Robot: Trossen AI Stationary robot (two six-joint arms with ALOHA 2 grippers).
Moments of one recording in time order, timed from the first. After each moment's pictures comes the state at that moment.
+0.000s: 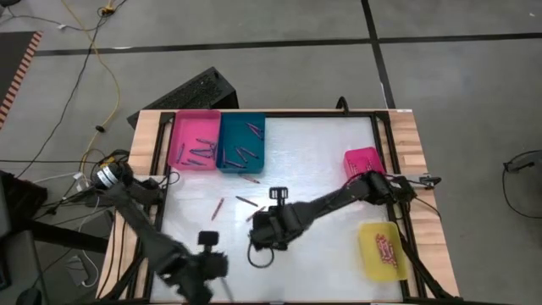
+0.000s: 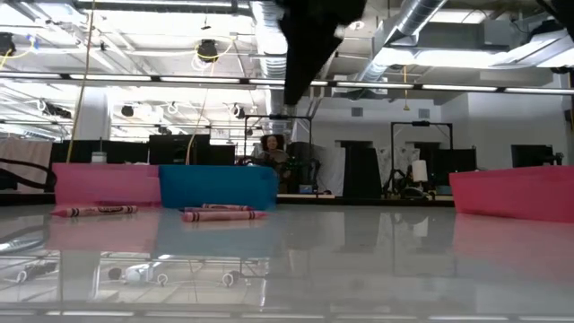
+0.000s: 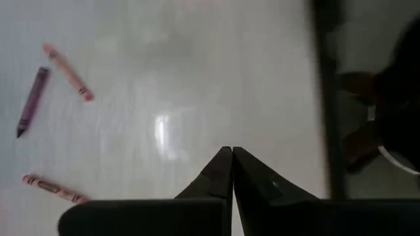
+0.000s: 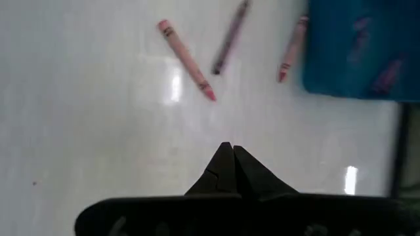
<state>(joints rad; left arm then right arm) -0.85 1.73 1.48 -0.95 -0.34 -0.72 0.37 2.18 2.14 -1.33 0.55 0.26</state>
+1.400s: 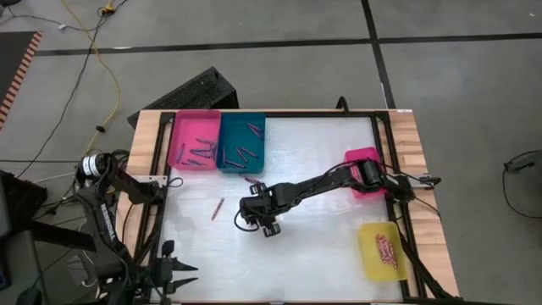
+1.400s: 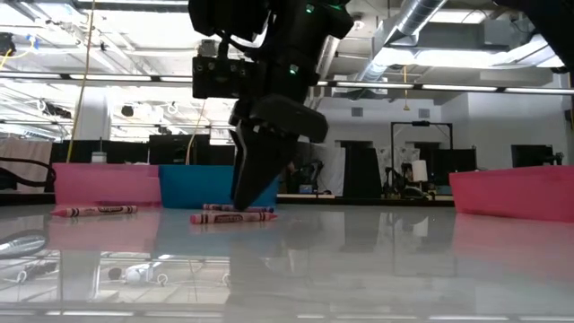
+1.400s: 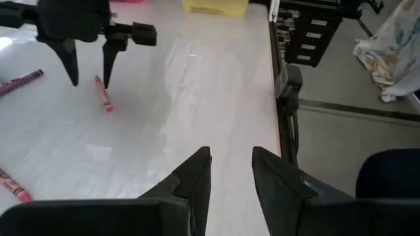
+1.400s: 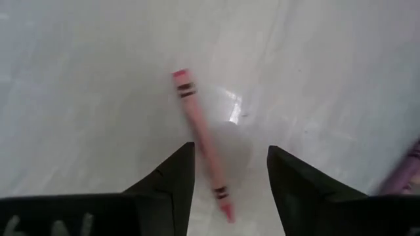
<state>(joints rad) -1.33 1.57 1.03 -0.51 -1.07 -1.20 0.19 2.20 1.81 -0.72 0.13 -0.21</state>
